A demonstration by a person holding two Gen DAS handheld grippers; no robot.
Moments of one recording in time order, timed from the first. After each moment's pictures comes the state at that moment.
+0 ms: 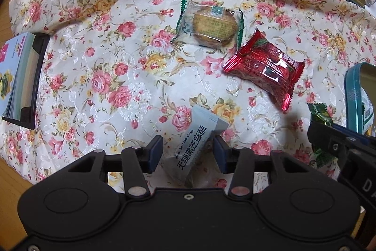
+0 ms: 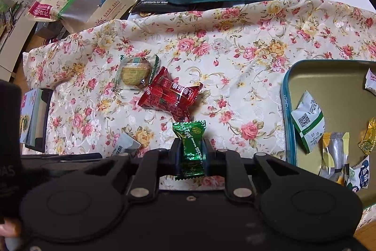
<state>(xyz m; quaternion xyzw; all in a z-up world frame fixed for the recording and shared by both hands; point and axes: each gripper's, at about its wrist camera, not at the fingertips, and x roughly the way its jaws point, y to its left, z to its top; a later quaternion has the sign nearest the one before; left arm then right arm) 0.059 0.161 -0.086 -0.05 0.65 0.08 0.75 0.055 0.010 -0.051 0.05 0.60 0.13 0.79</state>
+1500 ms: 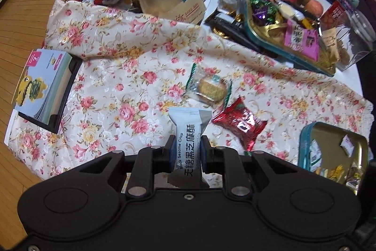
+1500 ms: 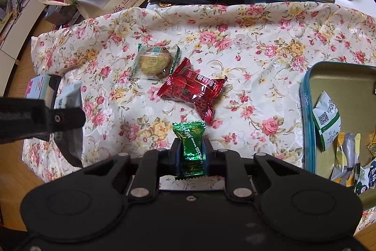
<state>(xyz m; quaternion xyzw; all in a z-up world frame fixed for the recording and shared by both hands) 0.041 0.192 0.012 -0.15 0.56 0.09 0.81 0.047 0.035 -0.051 0.03 0.60 0.15 0.78</state>
